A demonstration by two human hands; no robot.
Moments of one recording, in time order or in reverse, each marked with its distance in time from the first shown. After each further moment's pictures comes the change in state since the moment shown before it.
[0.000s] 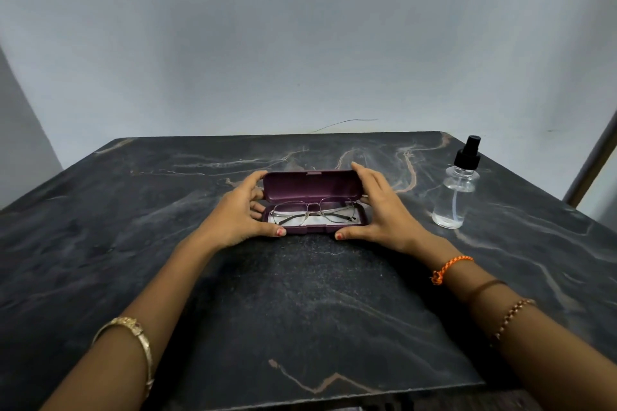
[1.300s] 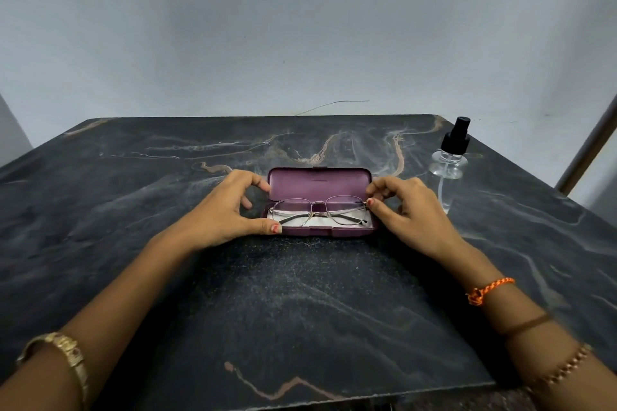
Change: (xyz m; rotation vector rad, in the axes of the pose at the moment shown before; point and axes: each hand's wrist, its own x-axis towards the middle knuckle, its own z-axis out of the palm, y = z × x) left_hand -0.003 0.013 0.020 0.266 -0.050 0.065; right_hand -0.038 0.010 -0.035 -0.069 0.164 0.107
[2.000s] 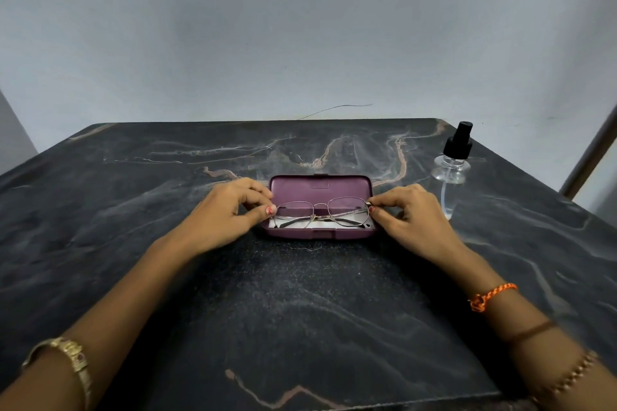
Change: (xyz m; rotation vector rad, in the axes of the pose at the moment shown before) left_hand -0.002 0.009 -0.002 0.057 0.092 0.108; right_hand 0.000 0.002 0.003 -0.057 0.015 0.003
